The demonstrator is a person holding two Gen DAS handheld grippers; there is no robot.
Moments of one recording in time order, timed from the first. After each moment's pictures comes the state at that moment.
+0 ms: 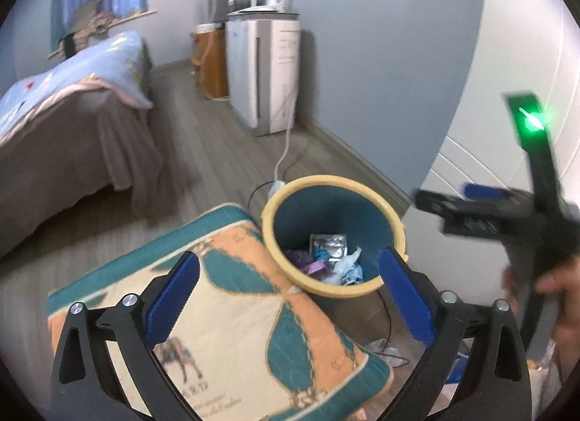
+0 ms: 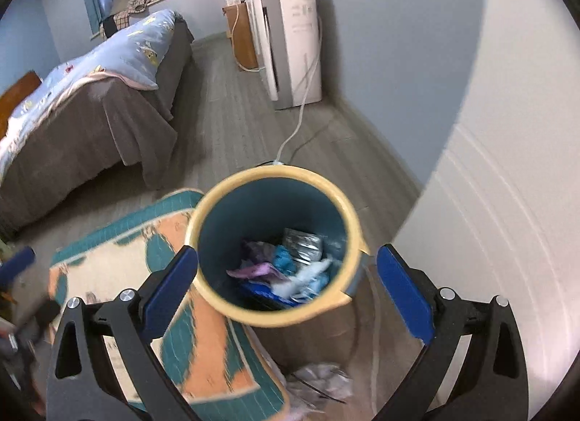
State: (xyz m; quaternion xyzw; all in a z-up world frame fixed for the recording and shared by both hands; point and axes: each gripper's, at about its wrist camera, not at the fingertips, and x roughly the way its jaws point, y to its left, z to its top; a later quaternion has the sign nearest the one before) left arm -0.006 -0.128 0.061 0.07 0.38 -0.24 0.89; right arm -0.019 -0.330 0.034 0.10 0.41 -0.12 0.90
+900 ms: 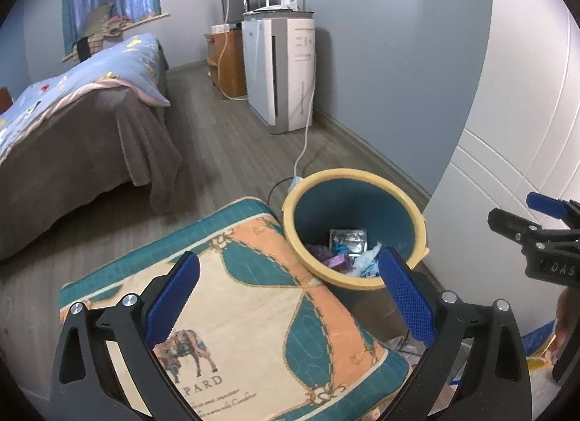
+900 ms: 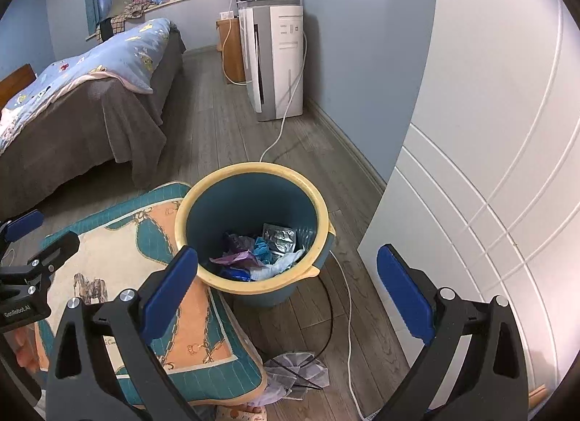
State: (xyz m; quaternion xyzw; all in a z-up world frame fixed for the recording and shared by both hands) left arm -0.009 -0.128 0.042 0.10 0.37 -0.21 0.90; right arm -0.079 -0.317 0.045 0.07 0.39 -0.15 0.91
